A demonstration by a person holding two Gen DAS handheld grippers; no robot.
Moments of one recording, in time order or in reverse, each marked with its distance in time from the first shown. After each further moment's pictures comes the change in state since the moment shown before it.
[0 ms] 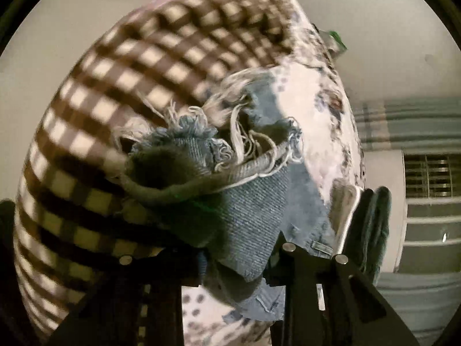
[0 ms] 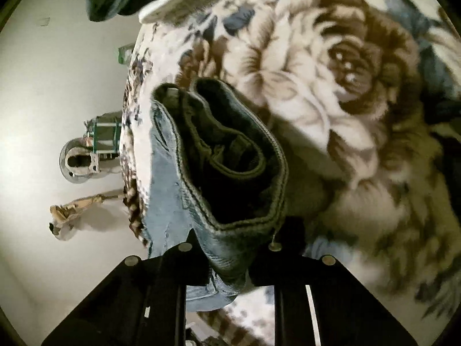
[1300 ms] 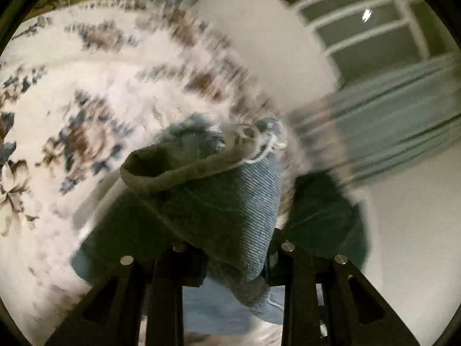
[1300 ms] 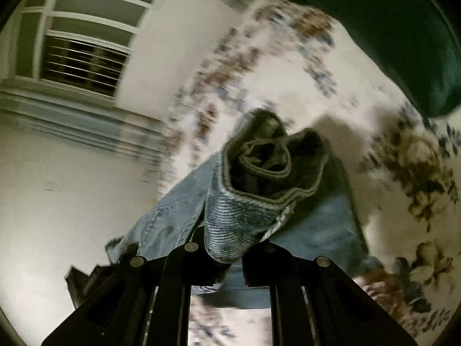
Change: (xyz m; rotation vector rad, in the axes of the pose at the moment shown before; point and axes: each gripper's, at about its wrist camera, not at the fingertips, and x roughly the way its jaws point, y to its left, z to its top) left arm 0.251 -0.526 -0.027 0.938 0.651 -0.254; right arm -0.242 0.132 0.214 0.348 -0.780 -0.035
